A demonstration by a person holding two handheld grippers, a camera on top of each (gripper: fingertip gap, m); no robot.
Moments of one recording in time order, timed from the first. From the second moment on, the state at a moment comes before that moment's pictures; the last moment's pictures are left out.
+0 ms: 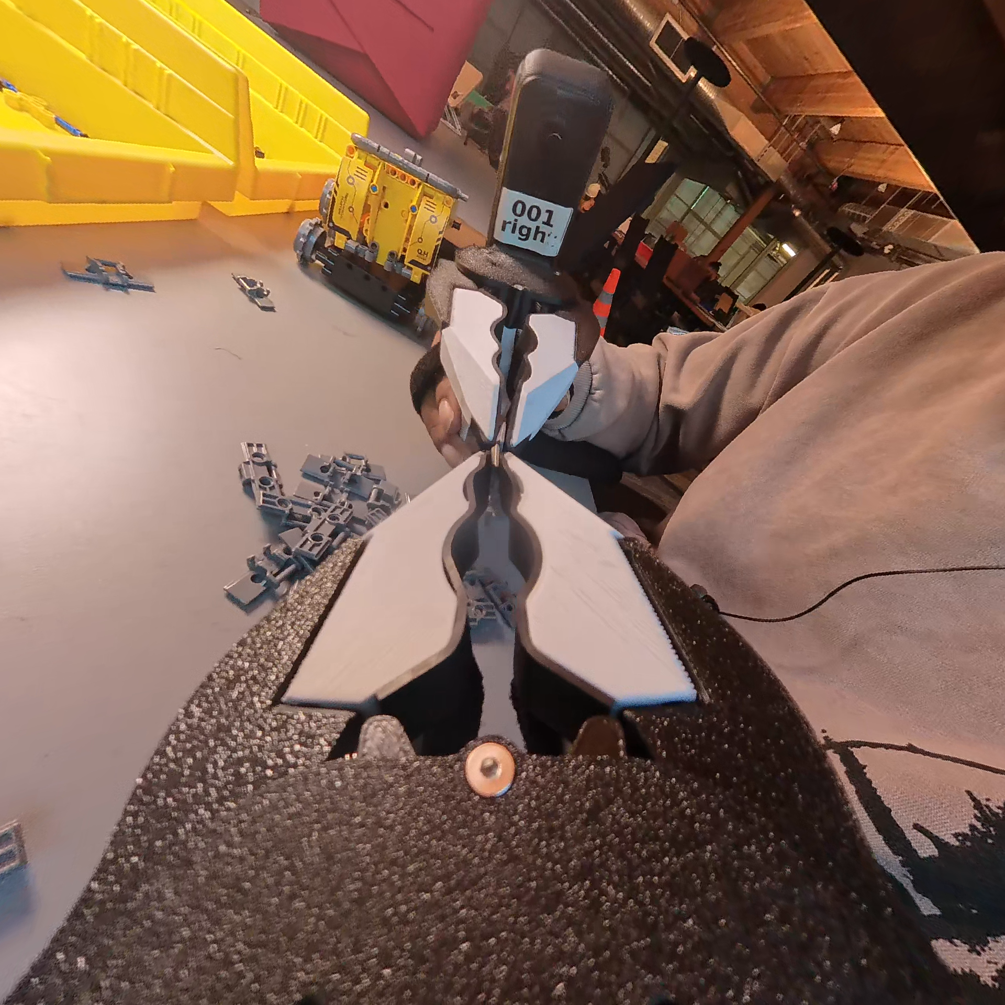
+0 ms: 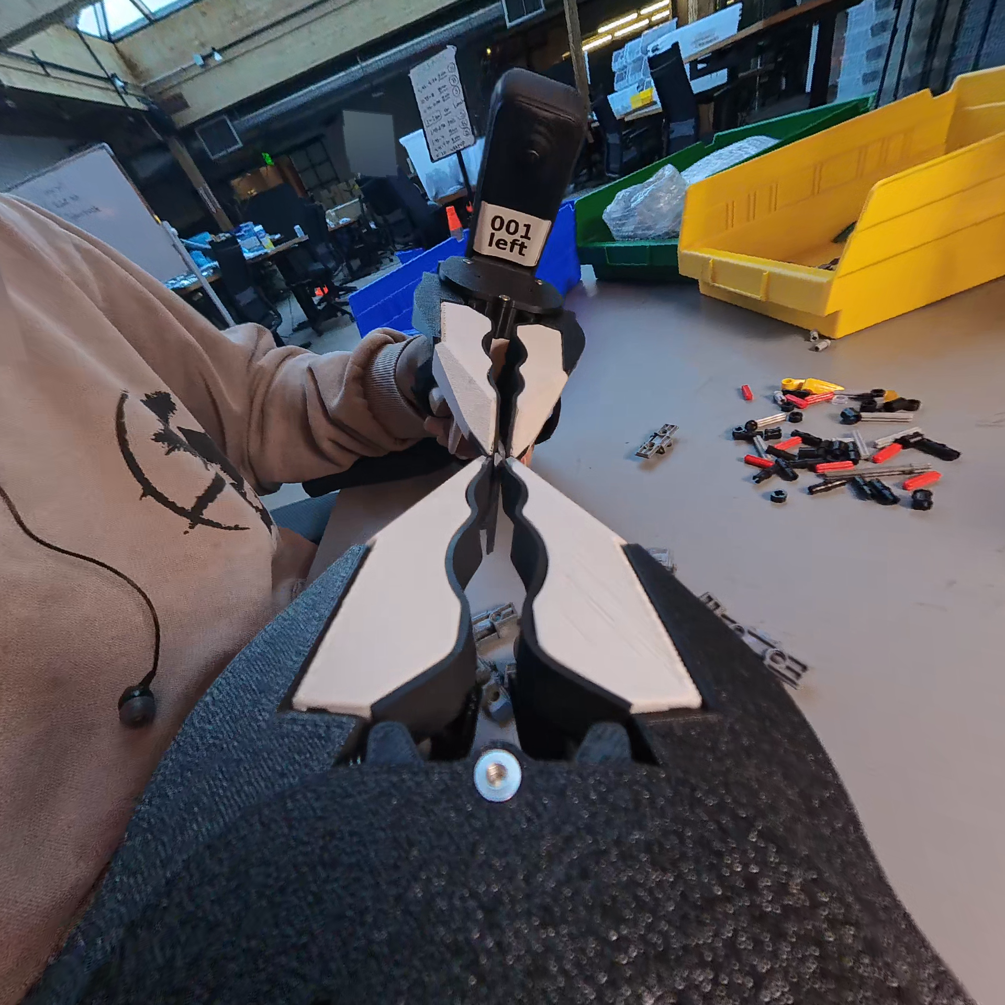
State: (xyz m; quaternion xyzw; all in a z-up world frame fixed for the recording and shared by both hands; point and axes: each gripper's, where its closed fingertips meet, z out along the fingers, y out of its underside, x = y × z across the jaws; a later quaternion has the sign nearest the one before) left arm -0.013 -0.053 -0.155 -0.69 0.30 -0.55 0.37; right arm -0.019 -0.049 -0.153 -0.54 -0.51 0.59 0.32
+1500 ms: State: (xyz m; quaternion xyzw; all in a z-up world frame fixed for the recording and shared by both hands) left arm -0.090 0.005 -0.155 -0.72 0.13 -0.52 0.44; right arm -0.016 -0.033 -0.197 -0.57 -0.60 0.42 0.37
